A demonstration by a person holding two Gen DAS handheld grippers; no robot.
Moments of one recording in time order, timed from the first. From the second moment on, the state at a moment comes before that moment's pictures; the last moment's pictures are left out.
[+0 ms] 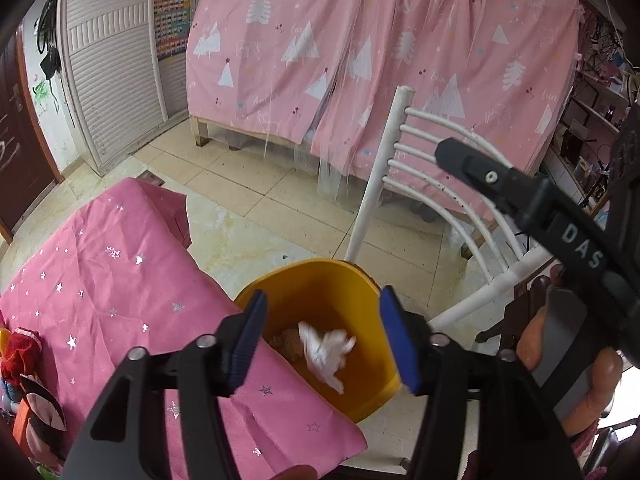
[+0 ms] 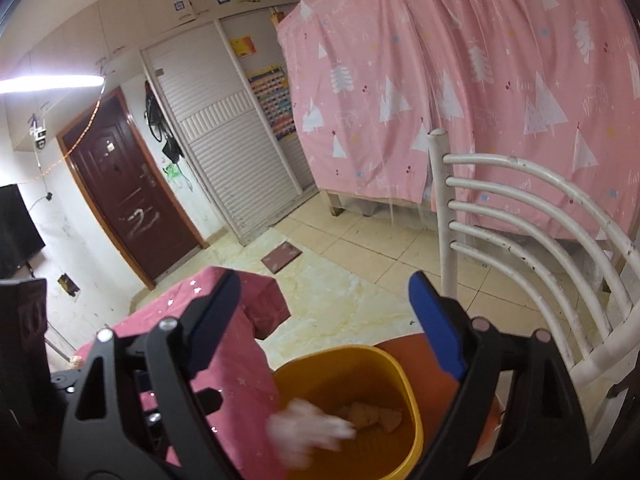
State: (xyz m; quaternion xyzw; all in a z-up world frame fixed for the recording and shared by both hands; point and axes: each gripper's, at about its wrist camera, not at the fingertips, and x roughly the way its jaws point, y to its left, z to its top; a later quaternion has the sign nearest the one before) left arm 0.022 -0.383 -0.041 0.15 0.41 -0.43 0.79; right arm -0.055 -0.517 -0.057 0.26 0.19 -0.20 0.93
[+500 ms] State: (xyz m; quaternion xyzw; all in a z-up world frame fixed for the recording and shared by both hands) left arm 0.037 -0.284 0.014 0.08 0.37 -0.34 0.86; right arm -0.018 -0.466 -0.053 0.23 0.22 -0.13 0.94
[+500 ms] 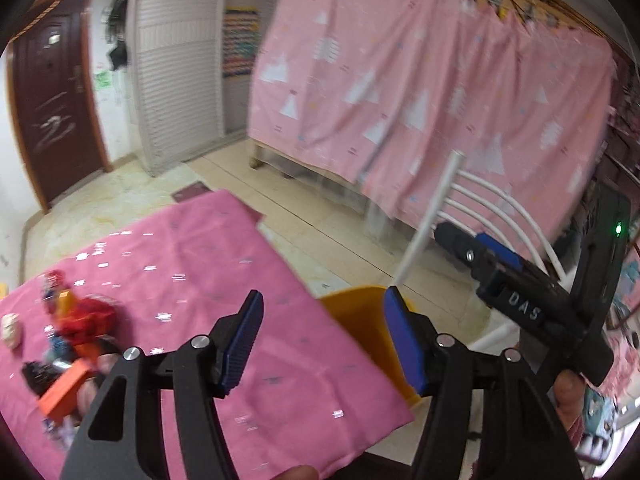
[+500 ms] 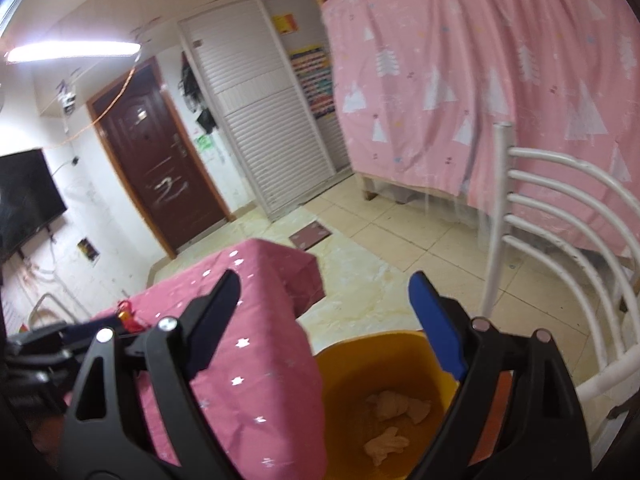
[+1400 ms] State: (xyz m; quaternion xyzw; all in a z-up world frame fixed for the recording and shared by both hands) left arm 0.127 -0.059 -0.001 0.00 0.39 -0.06 0.92; right arm 0.081 -0.283 -0.064 0.15 0.33 0.10 0.93
